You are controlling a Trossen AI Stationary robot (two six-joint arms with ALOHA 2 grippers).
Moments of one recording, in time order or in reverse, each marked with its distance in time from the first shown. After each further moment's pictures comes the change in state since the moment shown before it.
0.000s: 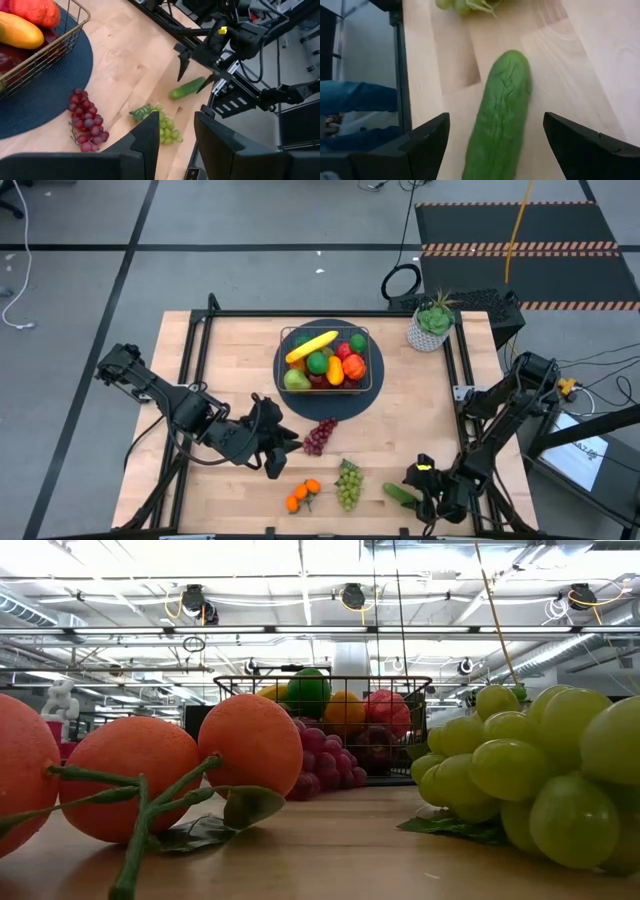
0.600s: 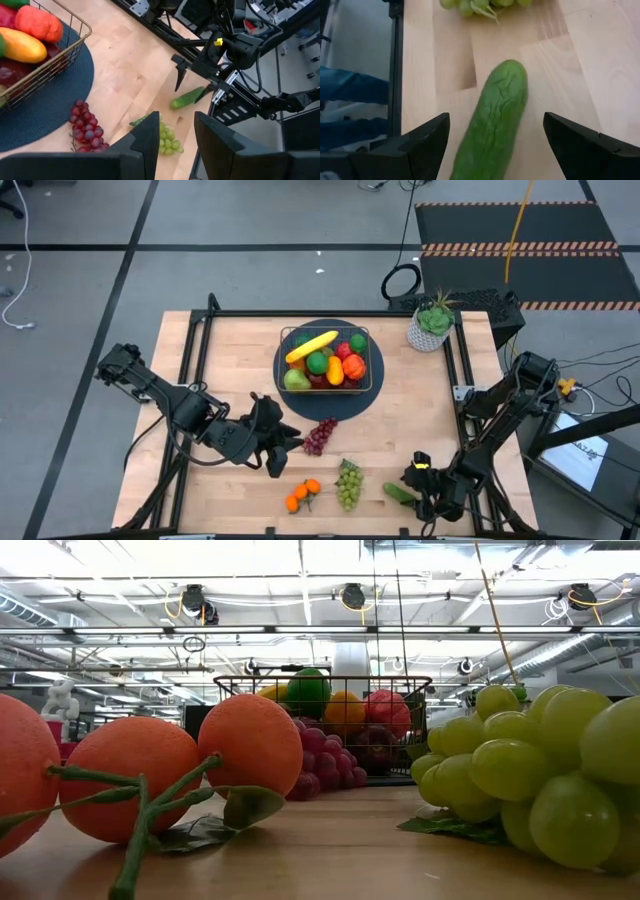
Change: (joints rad) left arm 0.001 0.000 0.000 0.033 -0.044 0.033; right arm -0.021 0.000 -0.001 -0.001 -0.002 -0.134
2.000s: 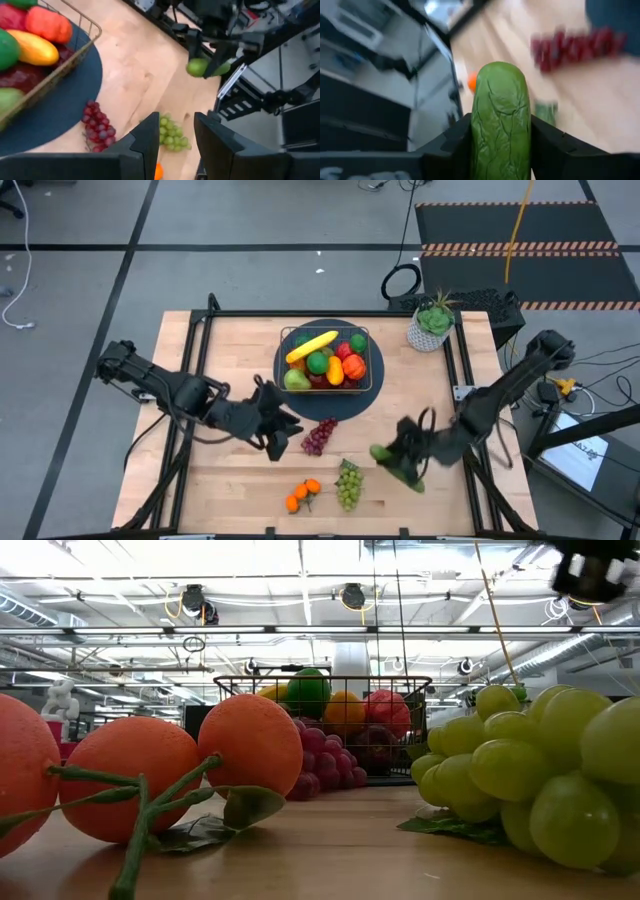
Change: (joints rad) left arm 0.102 -0.037 0.000 -0.053 0.130 0.060; right arm -0.312 -0.367 0.006 0.115 0.004 -0.031
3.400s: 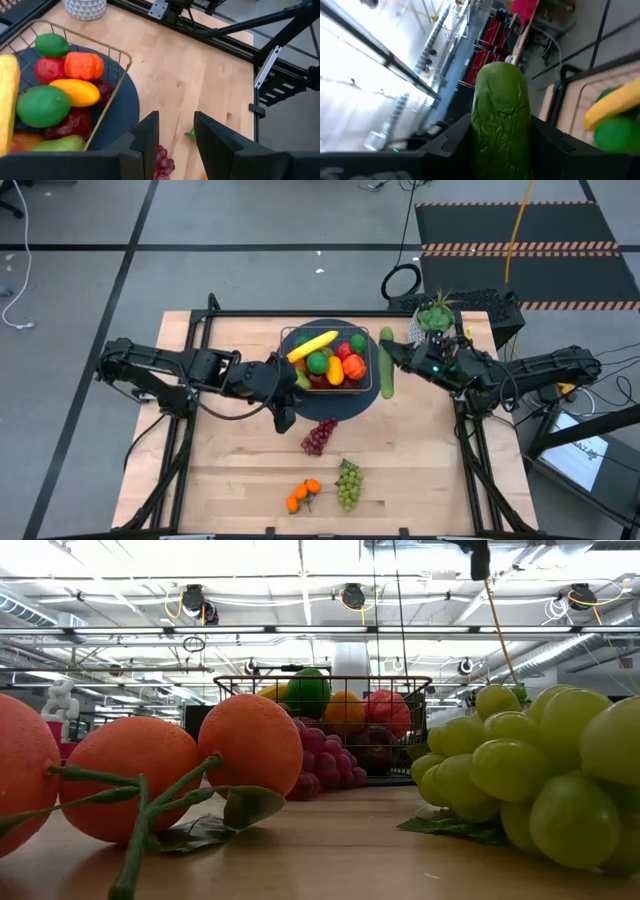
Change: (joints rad) left arm 0.234 -0.011 0.000 -0.015 0.161 0.400; right arm -0.566 -0.285 -0.026 0.411 0.208 0.062
